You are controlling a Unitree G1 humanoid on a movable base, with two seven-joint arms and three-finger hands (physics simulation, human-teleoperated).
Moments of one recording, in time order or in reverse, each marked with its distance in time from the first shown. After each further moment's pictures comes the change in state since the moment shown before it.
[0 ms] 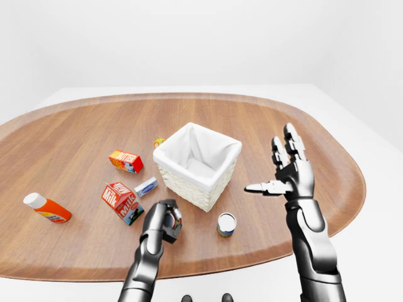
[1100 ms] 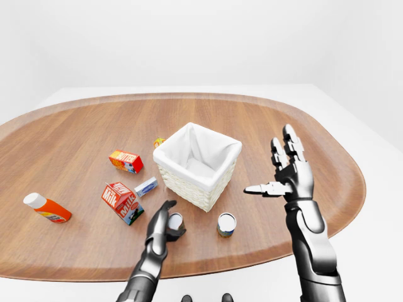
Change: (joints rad) left arm -0.146 0.000 -0.001 0.426 -0.050 -0.112 0.138; right arm 0.012 0.003 0.005 -0.006 -0.005 0.000 0.007
